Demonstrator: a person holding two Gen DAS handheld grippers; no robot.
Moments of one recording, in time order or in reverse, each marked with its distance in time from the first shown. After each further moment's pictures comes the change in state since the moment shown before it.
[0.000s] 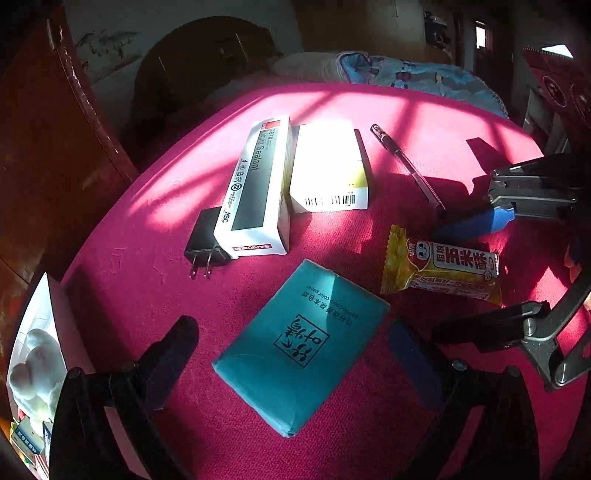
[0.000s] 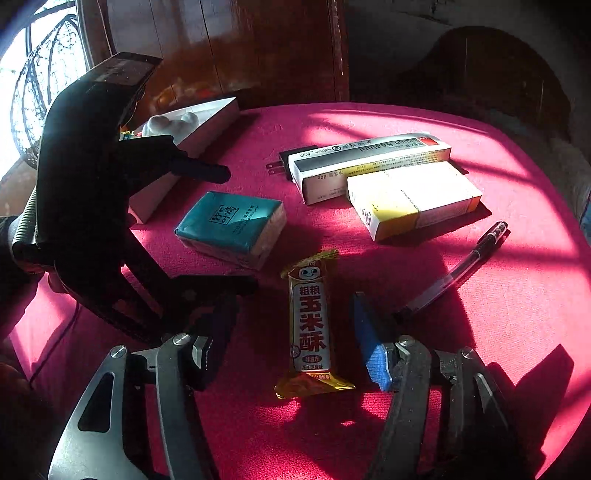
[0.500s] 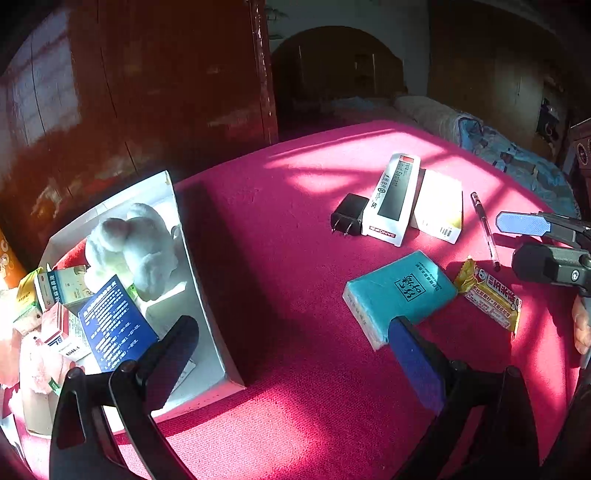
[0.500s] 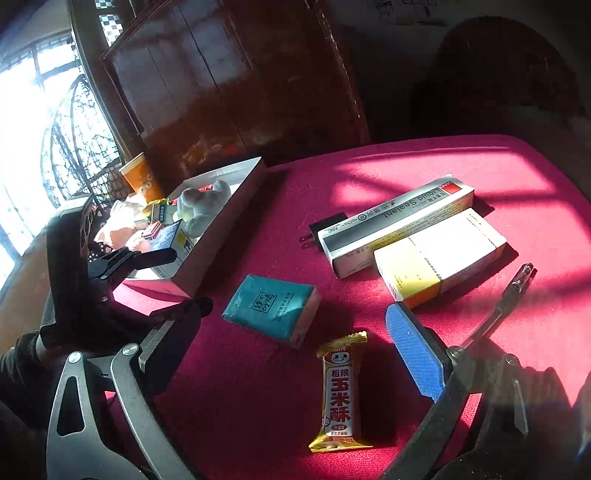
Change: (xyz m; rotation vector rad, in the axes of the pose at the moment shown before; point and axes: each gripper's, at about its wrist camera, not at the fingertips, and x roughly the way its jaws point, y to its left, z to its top) left arm -0.064 0.041 -0.050 -0.404 -0.076 0.213; right arm -0.036 -0.015 0.025 0.141 -0.182 0.157
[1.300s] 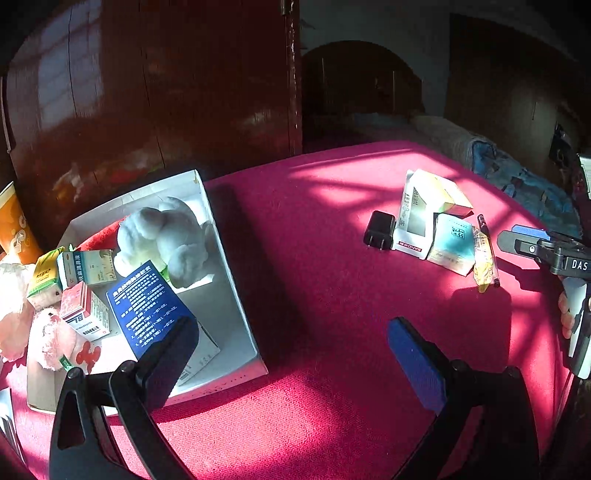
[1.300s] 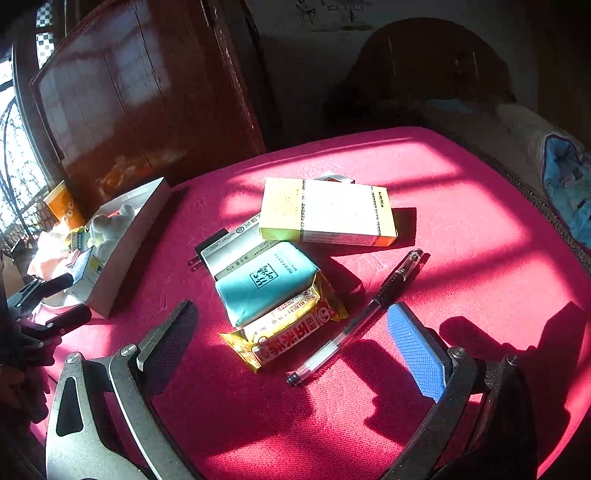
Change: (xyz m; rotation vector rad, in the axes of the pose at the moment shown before) left arm -0.022 0.015 -0.012 -0.112 -0.034 0.043; right arm -0.001 -0.054 0.007 0.072 -0.011 -0.236
